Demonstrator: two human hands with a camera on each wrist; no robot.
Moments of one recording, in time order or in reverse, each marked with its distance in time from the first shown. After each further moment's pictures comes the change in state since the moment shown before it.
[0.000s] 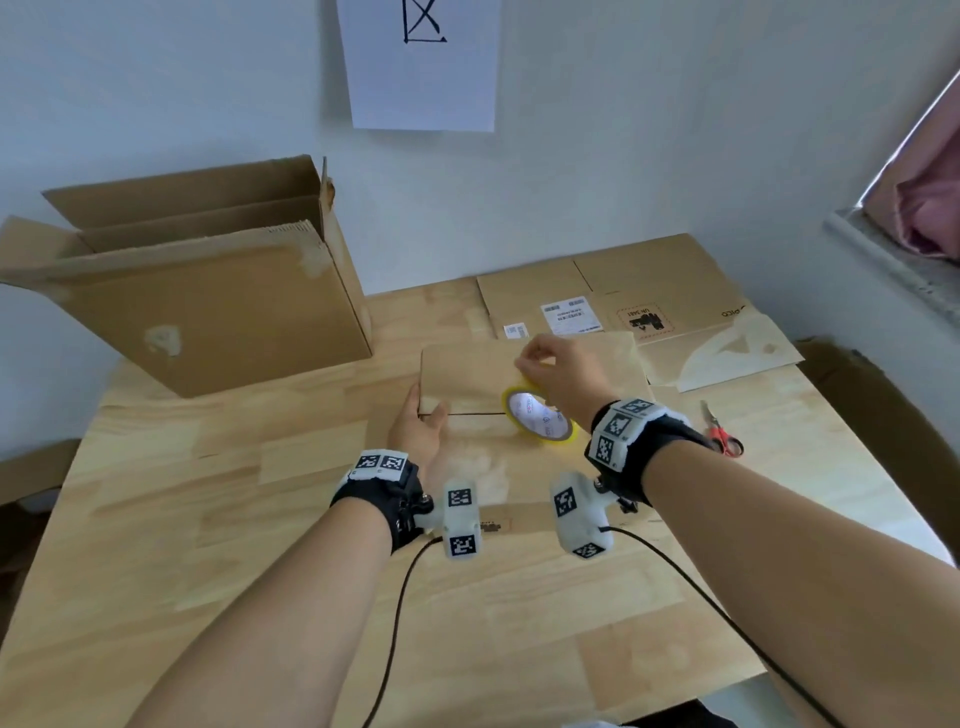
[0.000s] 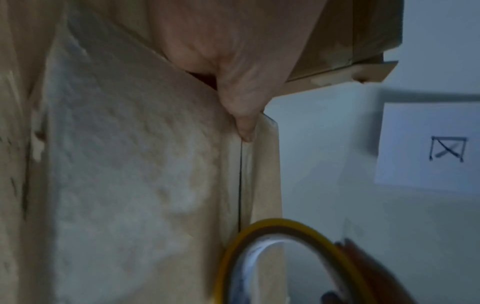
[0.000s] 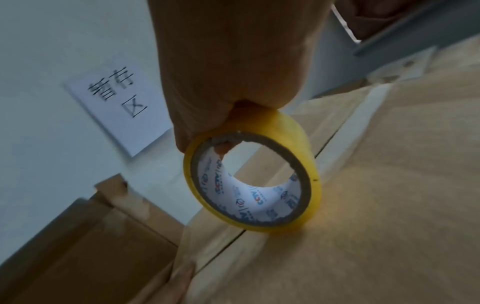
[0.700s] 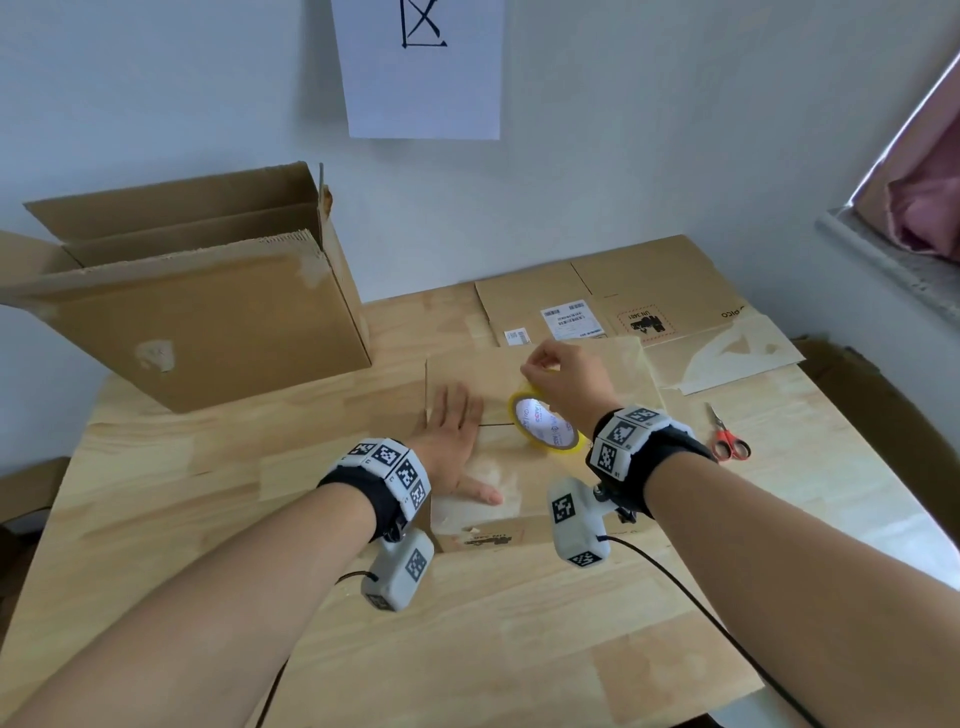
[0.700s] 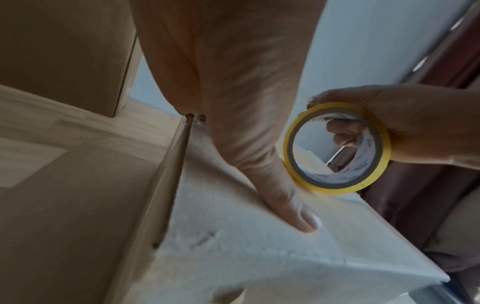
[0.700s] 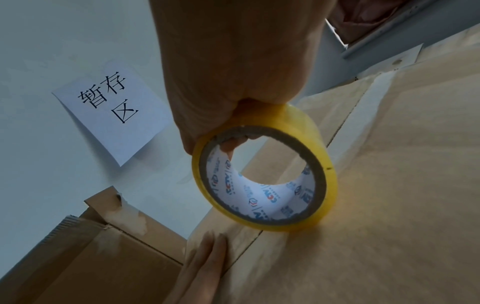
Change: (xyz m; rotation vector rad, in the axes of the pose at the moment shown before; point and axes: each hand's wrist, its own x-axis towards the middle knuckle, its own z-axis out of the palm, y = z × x) left_hand -0.016 0.046 -0.007 1.406 -0.631 0.326; right_hand 0.010 0.001 0.012 -0.058 0.067 0.014
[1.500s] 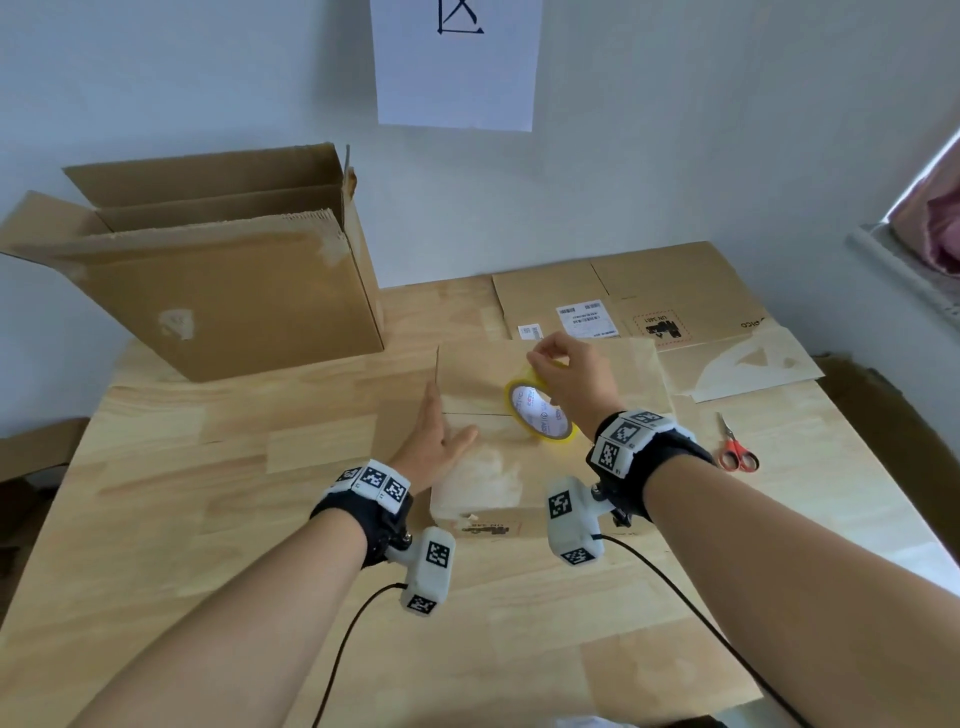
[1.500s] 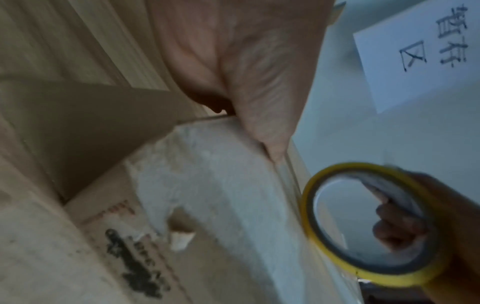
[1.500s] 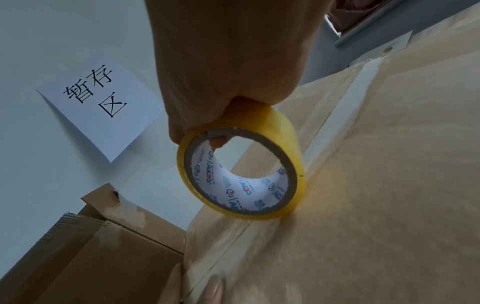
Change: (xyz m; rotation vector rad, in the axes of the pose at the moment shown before) left_hand -0.003 -0.009 0.044 -0.906 0.420 -0.099; right_hand -0.006 0.002 0.004 0.145 0.009 -0.054
